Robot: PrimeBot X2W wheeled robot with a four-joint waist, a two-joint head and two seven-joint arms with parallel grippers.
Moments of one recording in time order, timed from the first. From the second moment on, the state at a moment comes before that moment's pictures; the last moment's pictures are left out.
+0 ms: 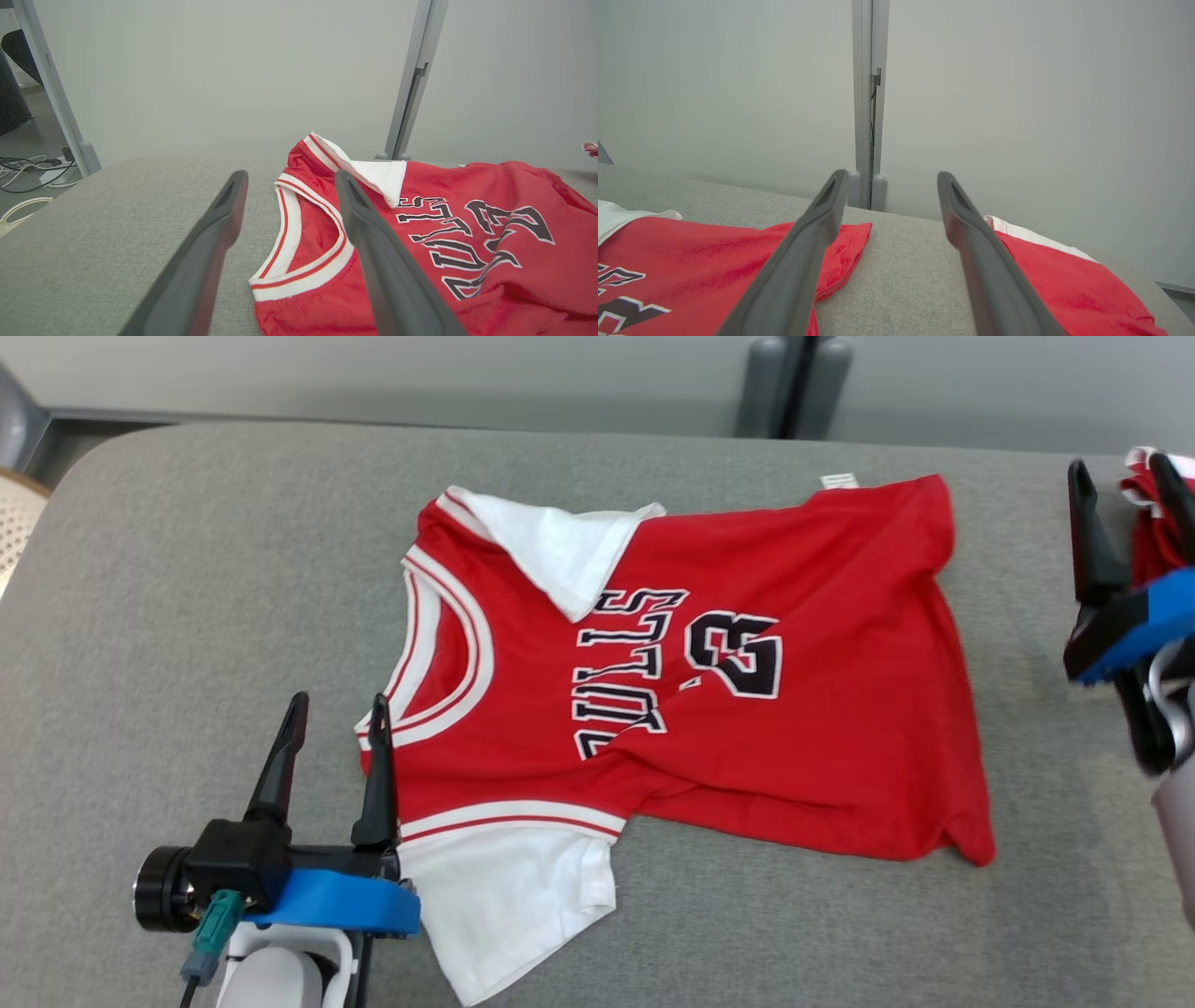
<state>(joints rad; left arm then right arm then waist) -0.15 0.05 -0.08 0.20 -0.13 -0.09 -0.26 -0.80 -0.39 0.13 0.84 0.28 0.13 -0.26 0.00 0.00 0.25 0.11</state>
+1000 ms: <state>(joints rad) -0.02 0.05 0.04 0.22 -0.08 -0.11 -0.26 0.02 -0.07 -0.05 0.13 0.16 0.13 -0.26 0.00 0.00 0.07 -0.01</state>
